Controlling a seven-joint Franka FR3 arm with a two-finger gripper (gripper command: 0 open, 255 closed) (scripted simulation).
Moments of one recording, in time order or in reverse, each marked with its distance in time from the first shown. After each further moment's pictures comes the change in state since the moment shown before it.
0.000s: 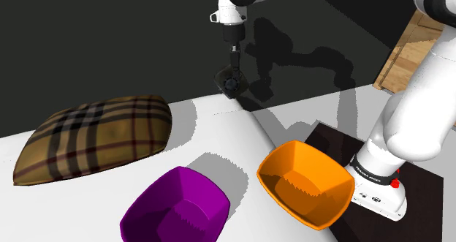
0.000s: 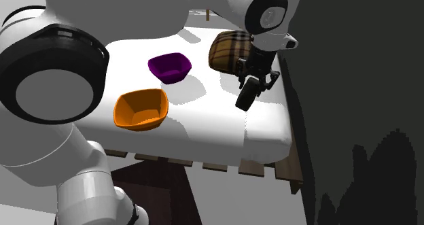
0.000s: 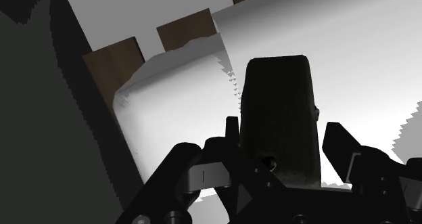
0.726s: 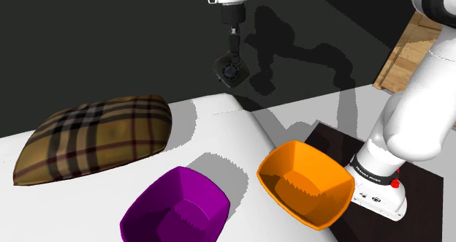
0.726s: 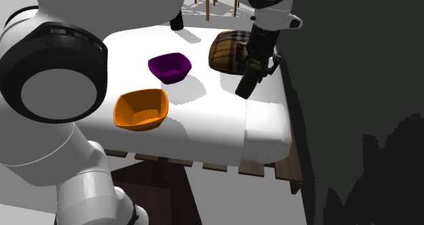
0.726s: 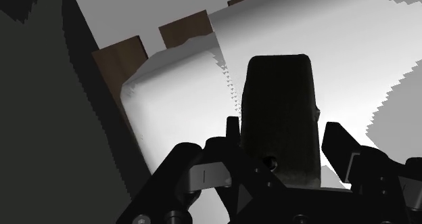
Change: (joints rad) arm 0.004 0.009 0.004 0.152 0.000 -0.142 0.019
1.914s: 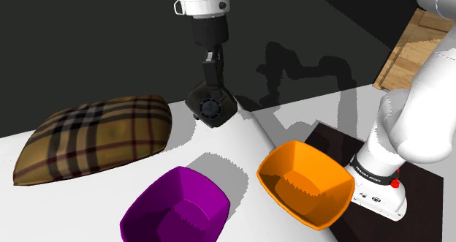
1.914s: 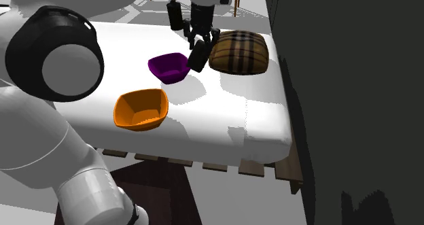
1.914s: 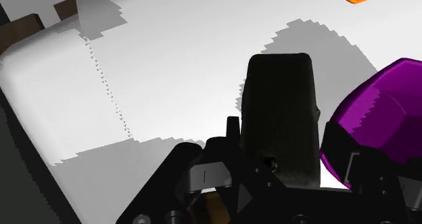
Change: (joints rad) arm 0.199 -0.044 0.210 -0.017 0.044 0.010 0.407
